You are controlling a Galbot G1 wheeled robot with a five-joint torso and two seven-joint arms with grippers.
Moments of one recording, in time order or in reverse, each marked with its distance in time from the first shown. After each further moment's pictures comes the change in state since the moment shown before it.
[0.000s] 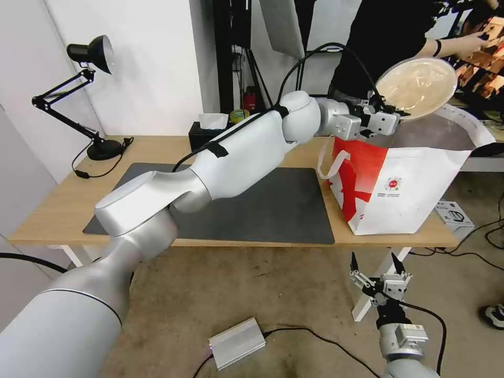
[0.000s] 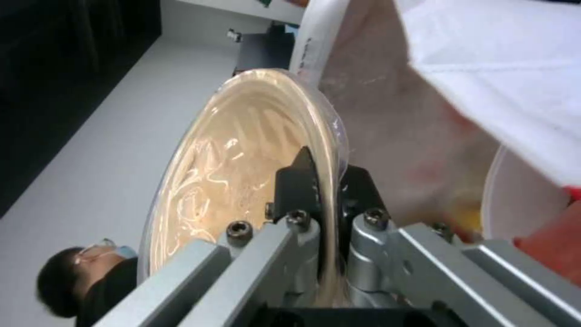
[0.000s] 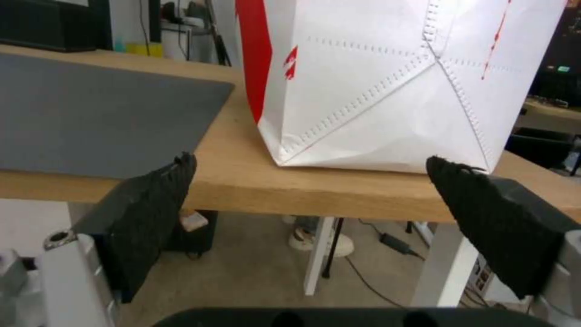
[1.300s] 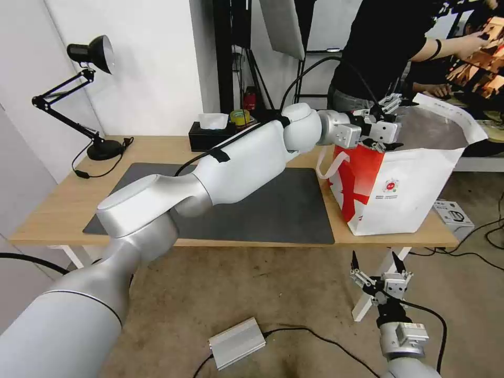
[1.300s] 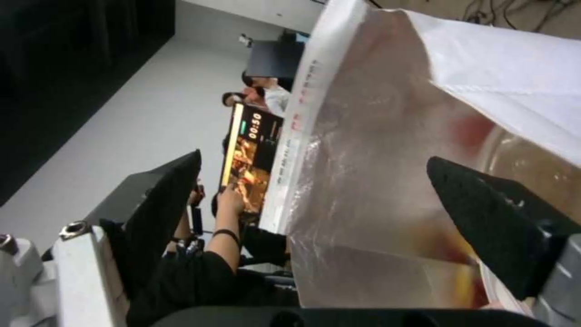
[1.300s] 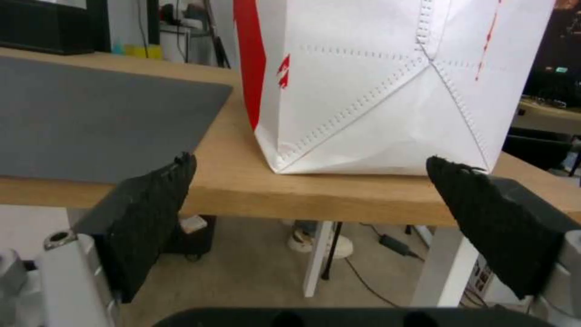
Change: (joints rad) left arm 0.006 0.001 0.014 -0.001 -0.066 -0.005 -0.046; right arm 0.005 0.001 0.002 0.000 0.003 -0.002 0.001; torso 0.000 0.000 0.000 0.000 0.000
